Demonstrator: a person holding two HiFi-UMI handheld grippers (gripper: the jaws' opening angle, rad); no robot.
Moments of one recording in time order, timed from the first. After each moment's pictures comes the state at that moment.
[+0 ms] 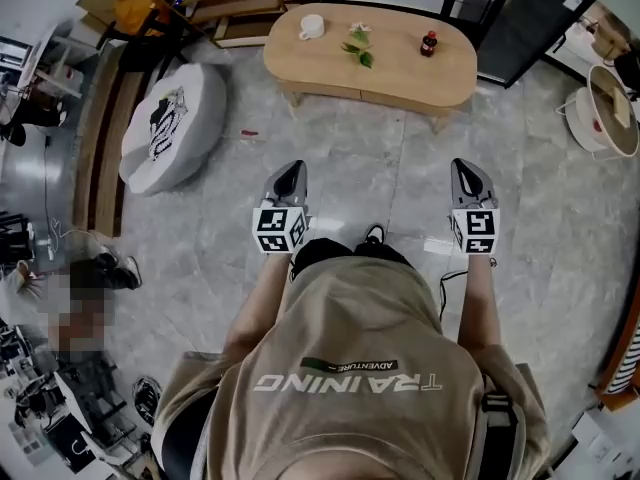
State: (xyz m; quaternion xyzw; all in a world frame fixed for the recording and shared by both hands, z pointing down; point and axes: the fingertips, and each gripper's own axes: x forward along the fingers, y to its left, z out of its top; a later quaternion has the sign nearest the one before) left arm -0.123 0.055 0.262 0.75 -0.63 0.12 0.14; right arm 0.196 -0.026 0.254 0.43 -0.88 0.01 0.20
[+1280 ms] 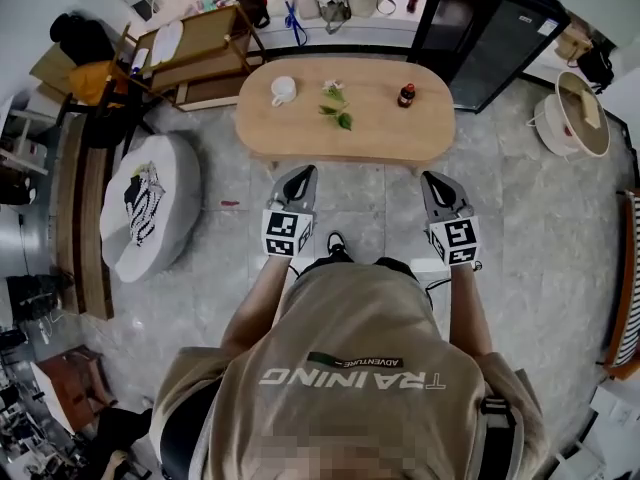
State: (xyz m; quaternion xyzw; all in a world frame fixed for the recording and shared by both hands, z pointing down) left arm -0.155 -0.187 0.254 0.85 -0.51 0.11 0.07; right arm 0.075 -0.184 0.226 0.44 -0.88 0.02 0.18
